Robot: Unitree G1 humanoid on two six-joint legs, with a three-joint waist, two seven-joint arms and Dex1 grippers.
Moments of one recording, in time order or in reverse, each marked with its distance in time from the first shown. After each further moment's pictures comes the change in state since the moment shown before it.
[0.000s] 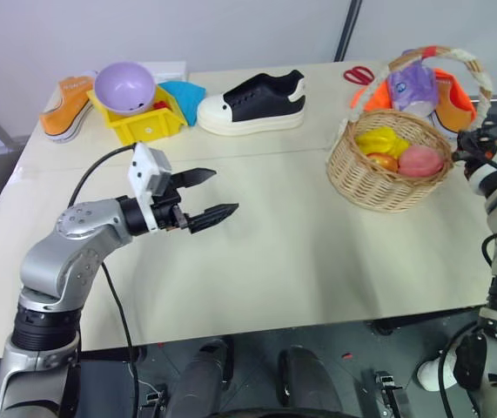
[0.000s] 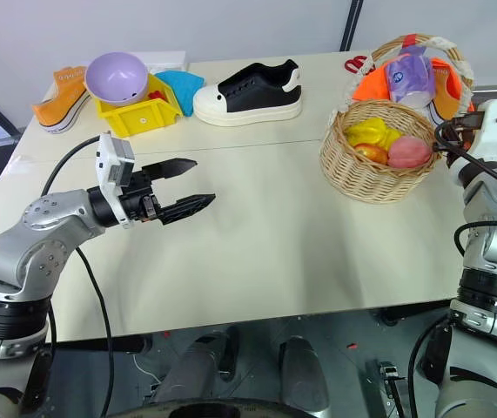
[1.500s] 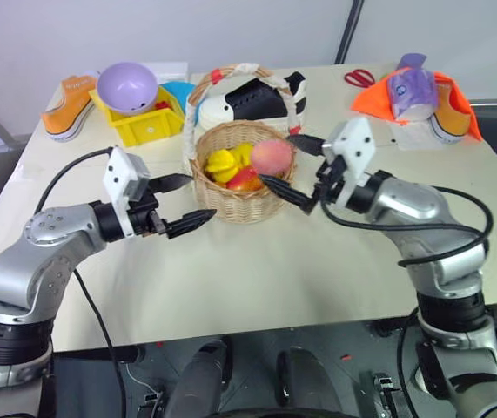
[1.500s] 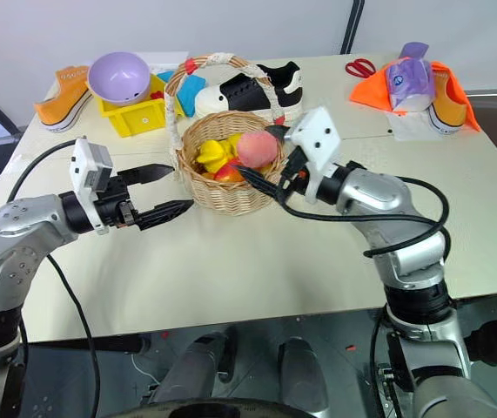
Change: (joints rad) left arm 0.052 0.095 0.086 -0.029 -0.014 0.027 -0.007; right arm -0.041 0.163 0.481 -0.489 0.151 0.166 0.337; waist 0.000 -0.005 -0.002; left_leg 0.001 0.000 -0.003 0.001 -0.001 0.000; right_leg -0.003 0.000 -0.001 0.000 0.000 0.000
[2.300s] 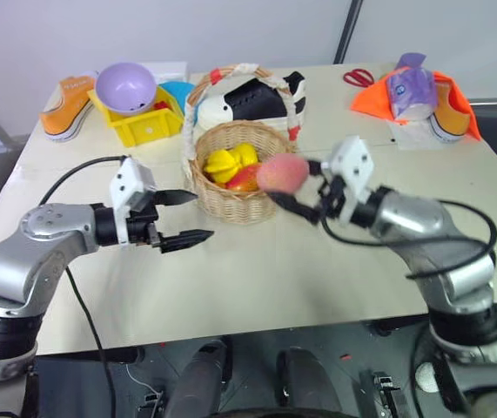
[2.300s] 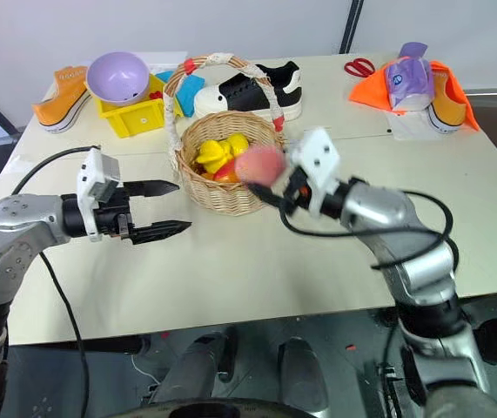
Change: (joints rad) left arm 0.021 0.114 -0.031 0.041 0.027 0.012 -0.162; right arm -0.090 0.038 0.077 0.030 -0.017 0.044 -0.085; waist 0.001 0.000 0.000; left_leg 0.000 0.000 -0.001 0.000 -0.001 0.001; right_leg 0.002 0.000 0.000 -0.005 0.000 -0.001
